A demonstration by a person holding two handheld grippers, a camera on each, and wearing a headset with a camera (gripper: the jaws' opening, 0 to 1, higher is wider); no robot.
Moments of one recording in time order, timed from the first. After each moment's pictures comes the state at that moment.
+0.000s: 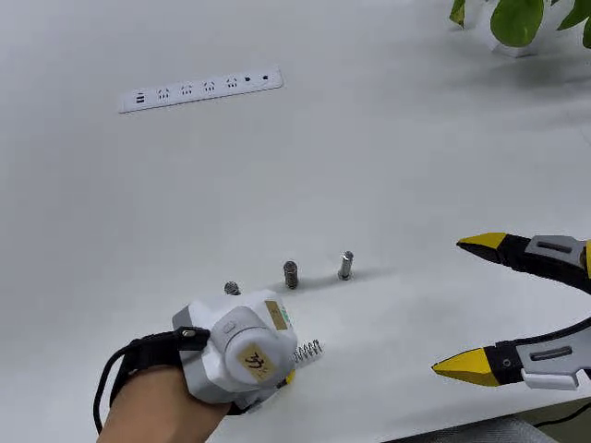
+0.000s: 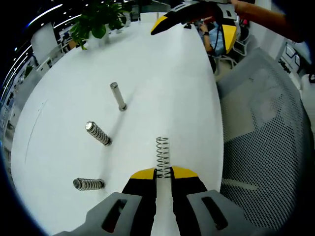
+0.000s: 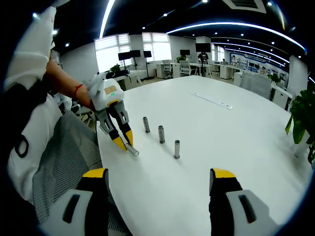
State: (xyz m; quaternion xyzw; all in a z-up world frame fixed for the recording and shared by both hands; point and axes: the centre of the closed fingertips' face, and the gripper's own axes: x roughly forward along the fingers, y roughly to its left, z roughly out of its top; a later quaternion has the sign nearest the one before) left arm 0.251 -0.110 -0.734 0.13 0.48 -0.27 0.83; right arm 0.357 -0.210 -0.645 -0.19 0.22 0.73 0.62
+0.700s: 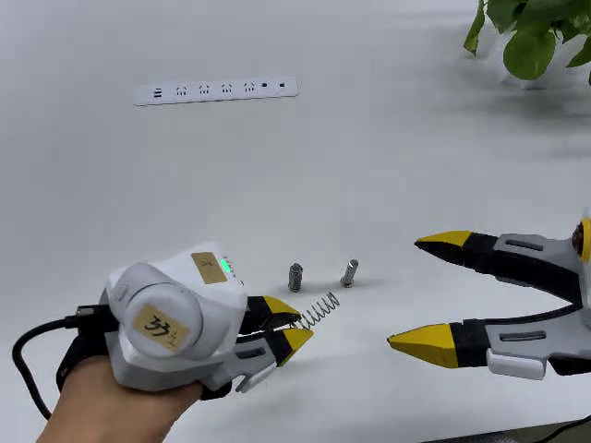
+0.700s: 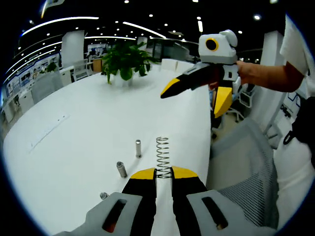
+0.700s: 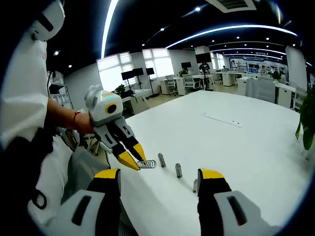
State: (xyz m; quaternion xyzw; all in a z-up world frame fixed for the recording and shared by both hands) left arm 0.273 -0.113 -0.620 -0.01 0.30 -0.23 0.92; right arm 0.323 -0.149 -0.572 -0.07 0.22 0.75 0.62
